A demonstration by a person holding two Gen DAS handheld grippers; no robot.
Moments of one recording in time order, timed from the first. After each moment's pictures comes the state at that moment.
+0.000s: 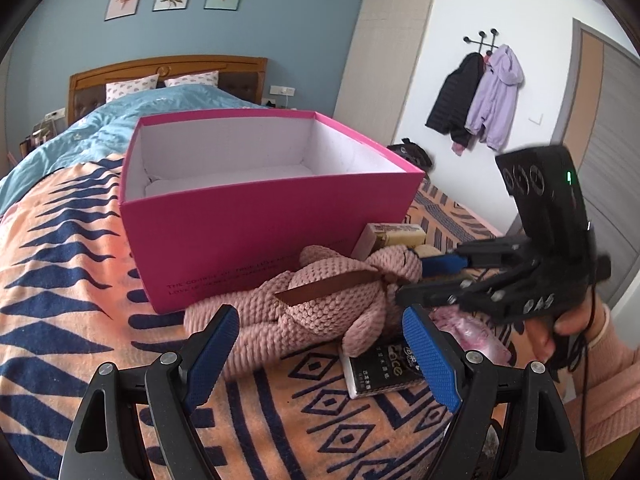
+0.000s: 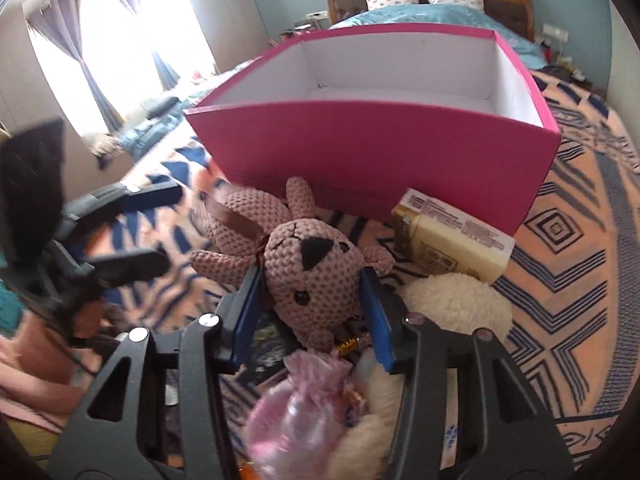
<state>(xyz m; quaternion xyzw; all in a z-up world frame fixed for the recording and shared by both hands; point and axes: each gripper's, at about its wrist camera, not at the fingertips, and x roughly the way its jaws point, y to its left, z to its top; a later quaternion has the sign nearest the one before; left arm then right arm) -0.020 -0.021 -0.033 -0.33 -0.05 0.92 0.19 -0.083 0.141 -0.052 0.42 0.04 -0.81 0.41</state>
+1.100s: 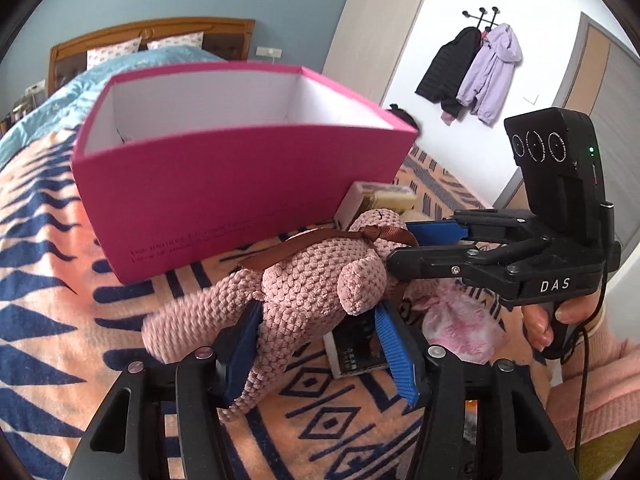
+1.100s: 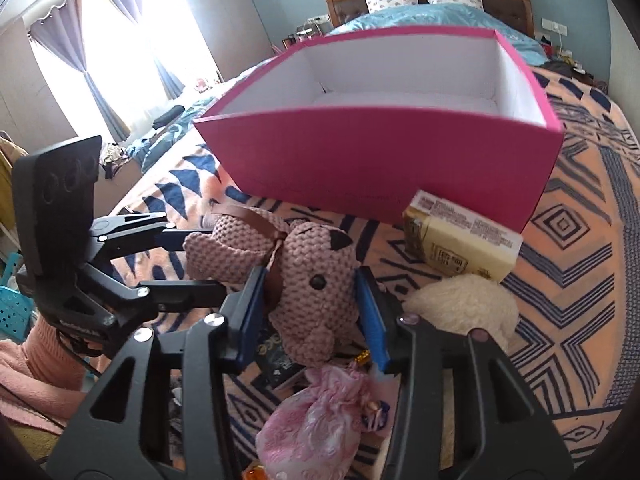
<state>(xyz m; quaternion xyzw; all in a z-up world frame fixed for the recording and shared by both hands) -0.026 -0.017 -0.044 -0.39 -0.06 0.89 0.23 -0.076 0.141 -0.045 0.41 0.03 -0.82 0.40</state>
